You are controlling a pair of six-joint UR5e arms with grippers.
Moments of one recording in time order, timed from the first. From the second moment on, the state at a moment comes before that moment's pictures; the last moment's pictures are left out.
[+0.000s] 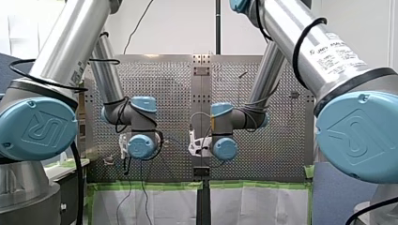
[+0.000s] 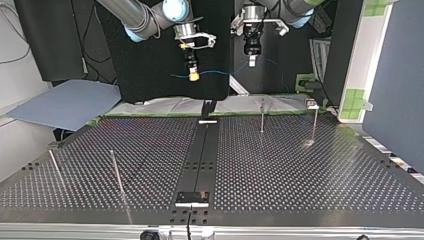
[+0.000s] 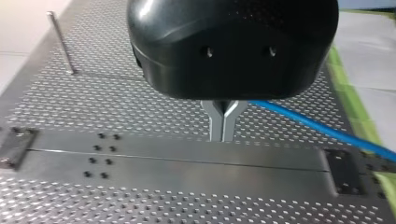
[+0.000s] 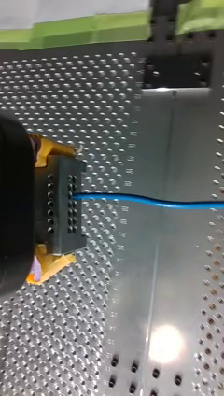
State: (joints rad) left arm -0.58 -1.95 -2.41 -1.94 -2.14 -1.64; right arm 2.39 -0.92 1.94 -0.93 1.84 1.52
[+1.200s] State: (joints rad) left arm -0.38 -2.17 -2.44 -1.68 -1.97 -1.74; right arm 2.38 -0.80 1.82 -0.99 1.70 1.58
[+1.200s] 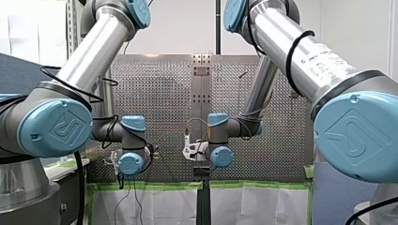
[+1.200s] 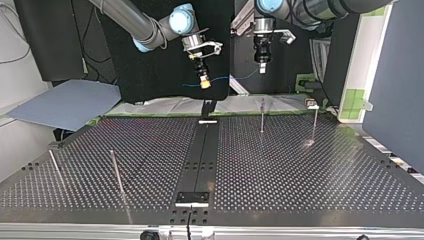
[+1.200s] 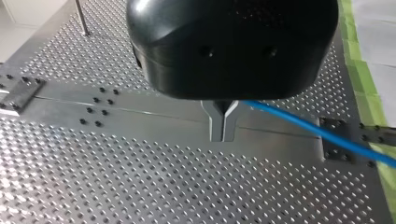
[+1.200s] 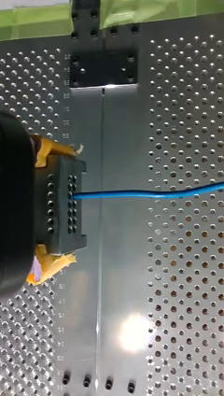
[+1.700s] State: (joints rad) left arm -0.24 -2.27 -2.41 -1.69 -1.84 -1.72; right arm 2.38 -0.73 1.73 -0.96 1.66 1.59
